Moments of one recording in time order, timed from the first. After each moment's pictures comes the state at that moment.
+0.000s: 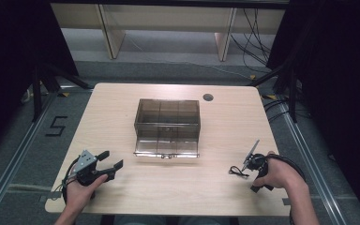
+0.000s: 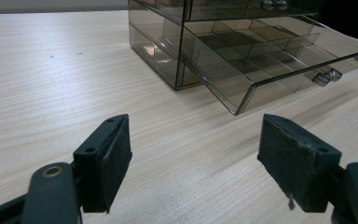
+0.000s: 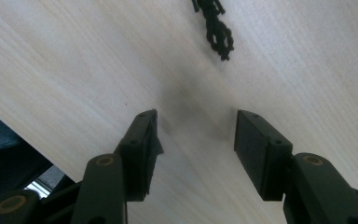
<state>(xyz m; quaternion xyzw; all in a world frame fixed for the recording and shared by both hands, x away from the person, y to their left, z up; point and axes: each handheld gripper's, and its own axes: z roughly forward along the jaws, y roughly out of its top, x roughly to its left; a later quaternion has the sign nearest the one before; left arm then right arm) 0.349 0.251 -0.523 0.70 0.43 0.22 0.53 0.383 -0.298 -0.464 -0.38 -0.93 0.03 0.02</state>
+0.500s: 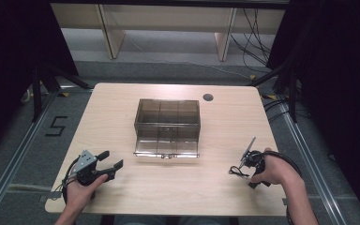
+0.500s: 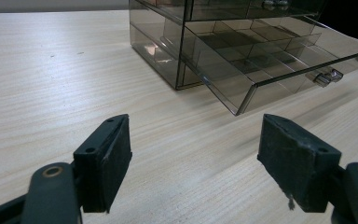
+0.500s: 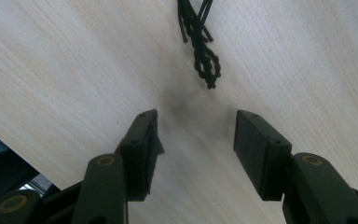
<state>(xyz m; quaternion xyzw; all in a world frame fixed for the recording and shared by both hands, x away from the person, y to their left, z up) 0.349 0.251 -0.523 0.70 0.43 0.22 0.53 0.393 -0.289 -0.463 -0.37 -0.93 0.04 0.01</state>
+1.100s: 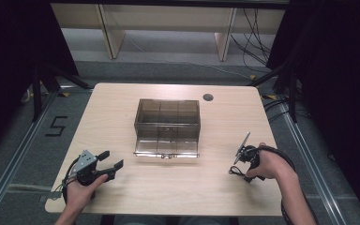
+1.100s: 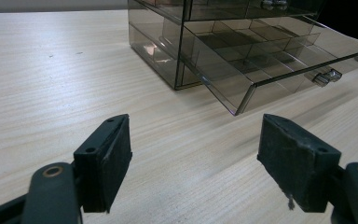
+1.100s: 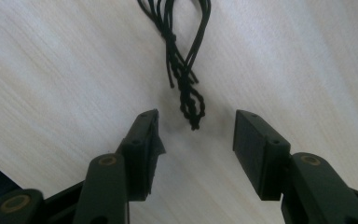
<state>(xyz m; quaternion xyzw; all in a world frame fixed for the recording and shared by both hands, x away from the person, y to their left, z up) 0.349 0.250 -0.524 0.70 0.43 0.22 0.53 0.410 -0.277 -0.461 -0.34 -0.94 0.03 0.00</state>
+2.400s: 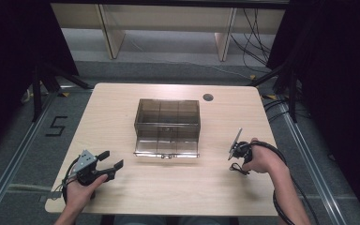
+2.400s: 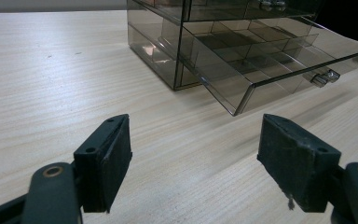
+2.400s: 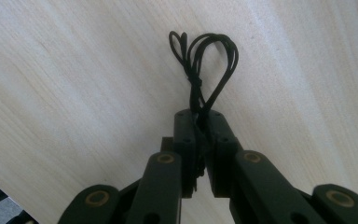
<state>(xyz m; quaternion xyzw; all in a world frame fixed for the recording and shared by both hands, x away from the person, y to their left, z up) 0.349 0.251 -0.523 0.70 0.43 0.22 0.53 0.427 -0.260 -0.463 -0.32 -0.95 0.03 0.01</state>
